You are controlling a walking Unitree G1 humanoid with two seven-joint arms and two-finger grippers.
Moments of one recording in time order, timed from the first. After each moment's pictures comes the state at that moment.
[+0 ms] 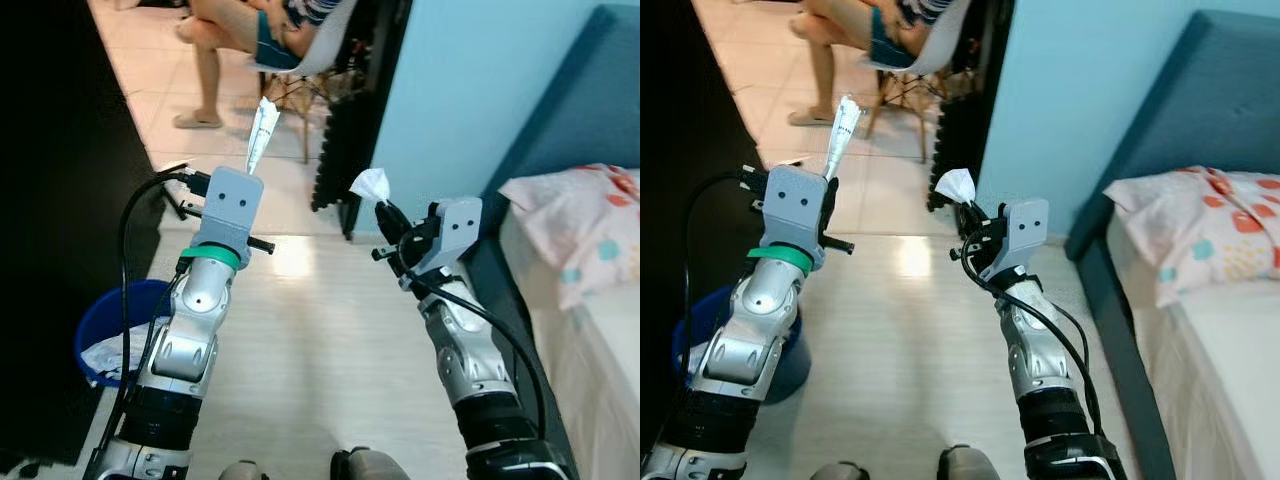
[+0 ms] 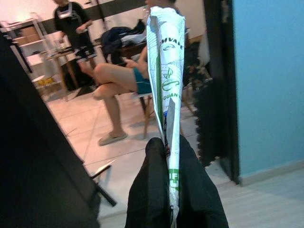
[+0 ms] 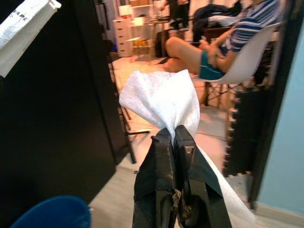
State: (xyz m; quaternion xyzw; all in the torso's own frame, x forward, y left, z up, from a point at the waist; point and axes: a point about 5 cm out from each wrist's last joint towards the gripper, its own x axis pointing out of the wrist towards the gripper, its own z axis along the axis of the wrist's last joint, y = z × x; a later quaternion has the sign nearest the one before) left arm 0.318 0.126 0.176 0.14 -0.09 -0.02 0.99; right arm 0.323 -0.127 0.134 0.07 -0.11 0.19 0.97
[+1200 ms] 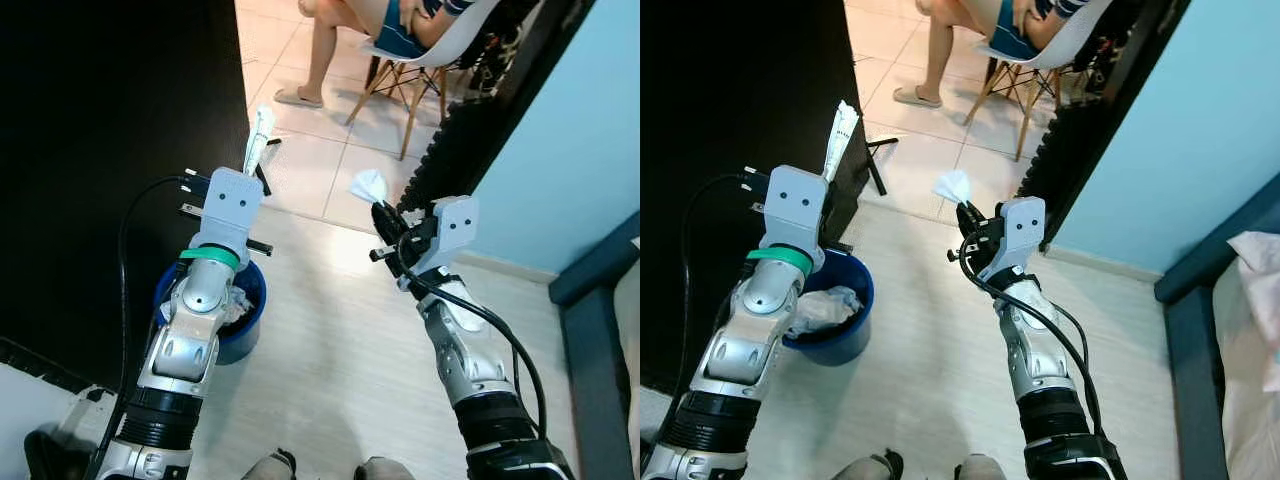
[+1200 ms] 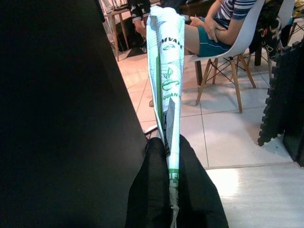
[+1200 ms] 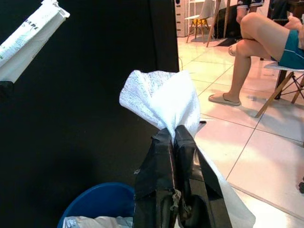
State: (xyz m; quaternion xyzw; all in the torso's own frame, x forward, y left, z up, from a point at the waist) left arm 0.318 0.128 0.173 0.15 -0.08 -0.01 0.99; right arm 0.322 -0.125 0.135 0.07 -0.10 0.20 0.97
